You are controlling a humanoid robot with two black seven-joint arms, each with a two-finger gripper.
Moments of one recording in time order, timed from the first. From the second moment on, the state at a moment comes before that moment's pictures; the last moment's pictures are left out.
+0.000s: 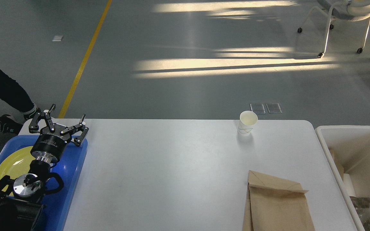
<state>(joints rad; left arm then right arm) -0.44 0.23 -1.29 -0.53 -0.19 -0.65 0.03 0.93 -0.72 -0.95 0.41 0.00 -0.02 -0.11</state>
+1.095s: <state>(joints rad) -0.44 0.23 -1.29 -0.53 -0.19 -0.65 0.03 1.47 -0.55 -1.08 0.71 0.00 0.00 -0.11</state>
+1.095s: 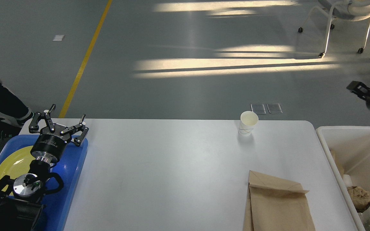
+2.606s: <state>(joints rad) -0.44 0.23 -1.29 -0.53 -0.19 -0.65 0.03 1.56 -0.20 -1.16 0.71 0.00 0.40 -0.11</state>
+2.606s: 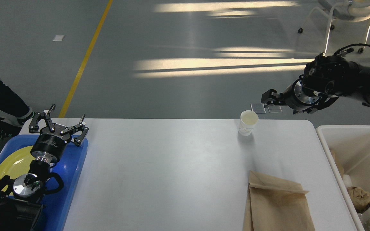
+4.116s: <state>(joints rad) -0.44 0.23 -1.29 -0.53 -0.19 -0.65 0.03 1.04 0.01 -0.90 0.33 0.01 -0.19 -0.11</state>
